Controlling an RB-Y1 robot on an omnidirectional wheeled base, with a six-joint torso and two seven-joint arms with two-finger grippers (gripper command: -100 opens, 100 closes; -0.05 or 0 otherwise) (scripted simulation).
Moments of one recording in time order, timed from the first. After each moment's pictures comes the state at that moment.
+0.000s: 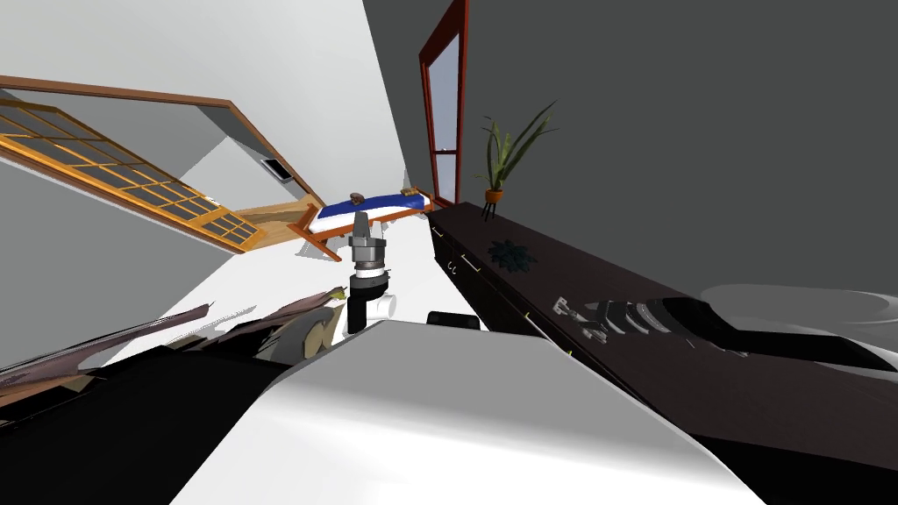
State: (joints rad) left arm 0.49 0.05 0.00 -2.40 -0.08 -0.46 -0.17; right arm 0.42 -2.04 0.54 -1.63 0.51 -0.63 -0.07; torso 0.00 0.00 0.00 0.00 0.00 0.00
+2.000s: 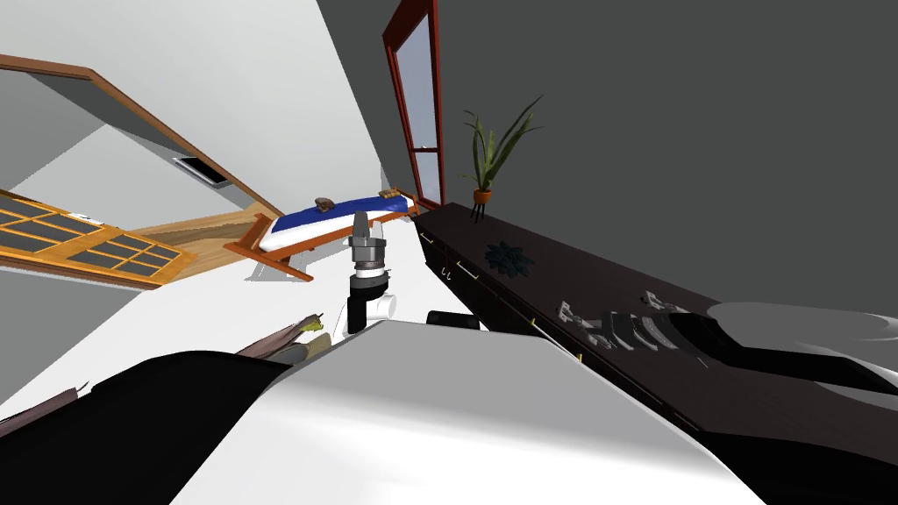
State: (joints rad) left arm 0.49 0.05 0.00 -2.40 -0.08 -0.46 -0.17; right arm 0.58 -2.00 0.49 -1.60 0.42 -0.61 0.21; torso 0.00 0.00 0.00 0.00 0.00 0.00
